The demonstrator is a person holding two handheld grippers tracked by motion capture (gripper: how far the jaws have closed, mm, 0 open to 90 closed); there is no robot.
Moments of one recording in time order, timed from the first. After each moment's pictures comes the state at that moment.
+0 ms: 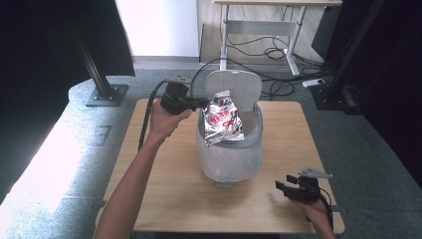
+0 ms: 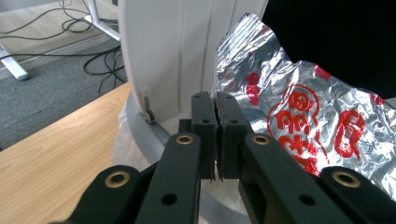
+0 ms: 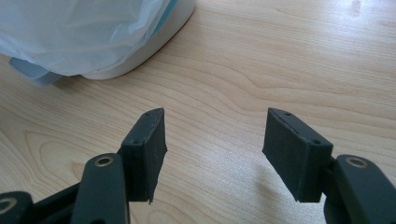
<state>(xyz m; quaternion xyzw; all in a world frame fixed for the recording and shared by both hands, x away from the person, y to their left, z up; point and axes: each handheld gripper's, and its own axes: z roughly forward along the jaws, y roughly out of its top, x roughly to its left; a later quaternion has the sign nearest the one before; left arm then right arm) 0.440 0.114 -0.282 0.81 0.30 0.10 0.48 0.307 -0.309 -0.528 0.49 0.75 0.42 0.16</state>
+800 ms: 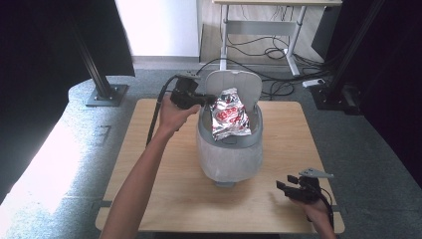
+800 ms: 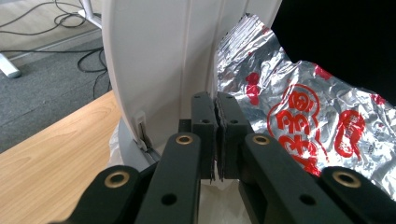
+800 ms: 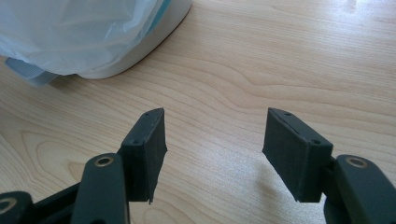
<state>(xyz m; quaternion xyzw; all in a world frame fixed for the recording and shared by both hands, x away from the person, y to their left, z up) 0.463 0.095 -0.287 0.82 0.30 0.09 0.48 0.307 -0.312 -0.529 0.50 0.74 0.42 0.15</state>
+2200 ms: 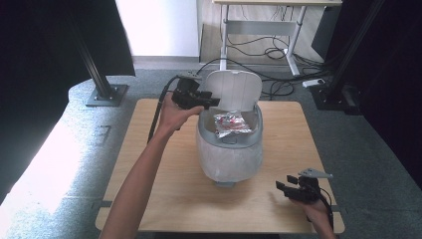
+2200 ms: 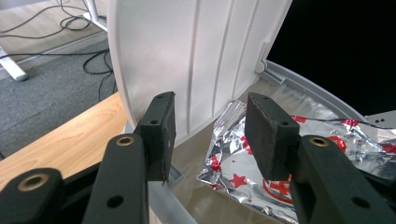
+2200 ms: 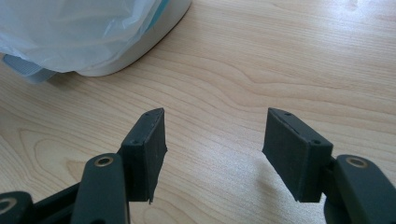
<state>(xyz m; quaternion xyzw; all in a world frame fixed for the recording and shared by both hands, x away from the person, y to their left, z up) 0.466 0.092 -0.291 0.82 0.30 0.10 0.47 0.307 -0.310 -0.529 0.50 0.75 0.42 0.15</state>
